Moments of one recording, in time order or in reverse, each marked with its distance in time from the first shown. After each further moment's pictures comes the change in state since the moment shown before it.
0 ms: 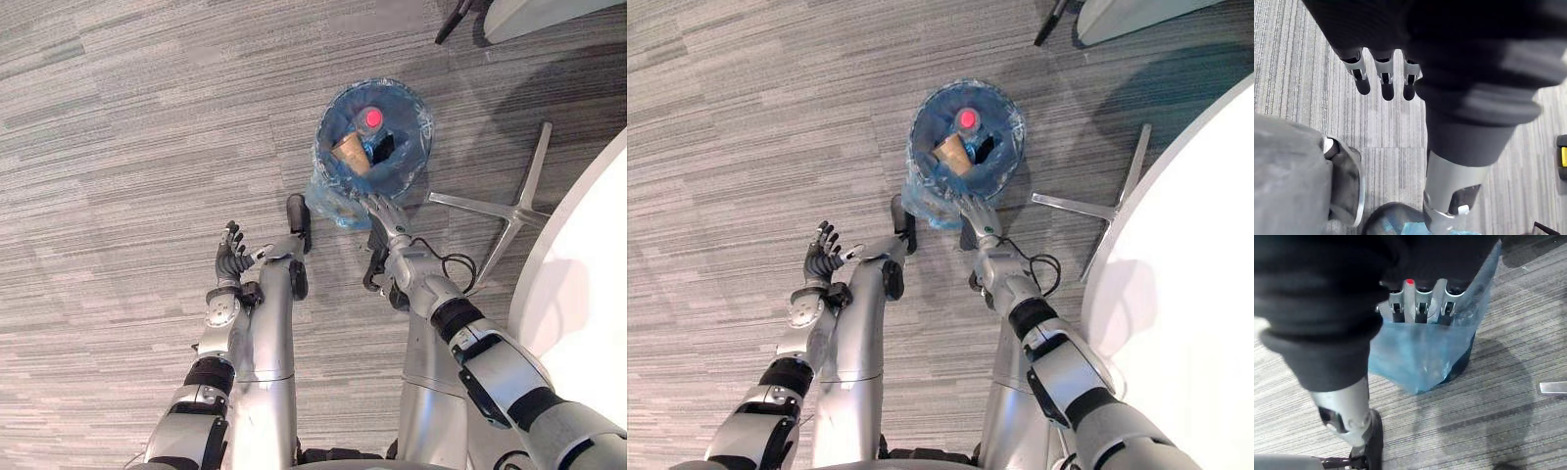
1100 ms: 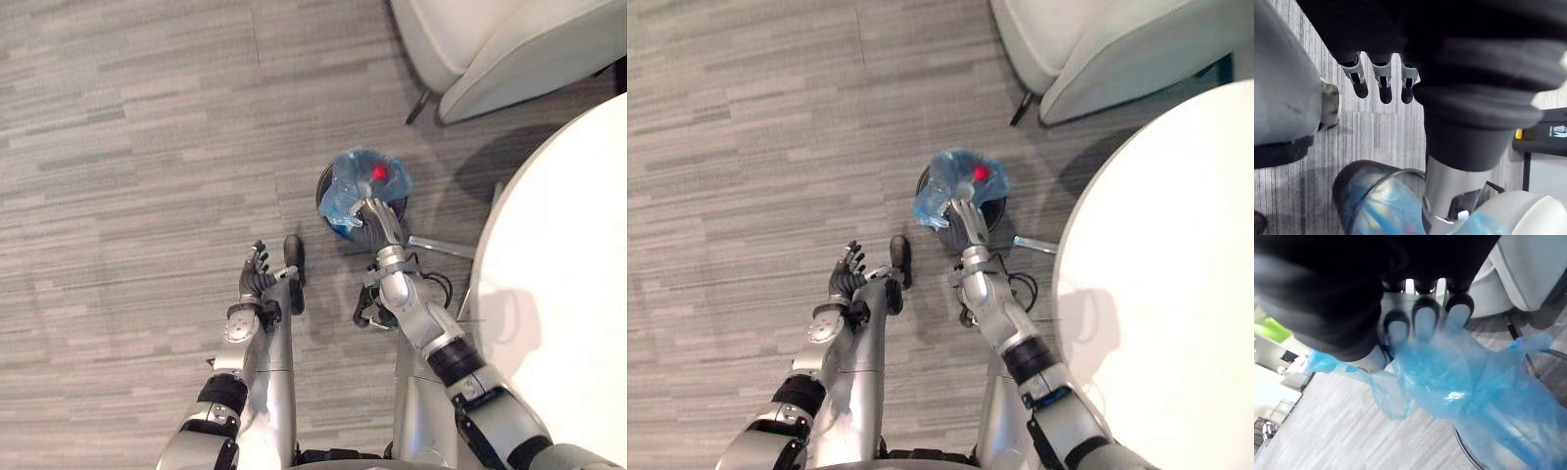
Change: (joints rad) left arm 0.189 -0.053 -0.116 -0.051 0.090 0.077 -0.003; right arm 0.540 0.083 -0.053 -0.726 0.294 -0.065 -0.009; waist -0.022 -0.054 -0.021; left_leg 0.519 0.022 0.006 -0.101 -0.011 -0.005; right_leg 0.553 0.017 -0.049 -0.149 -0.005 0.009
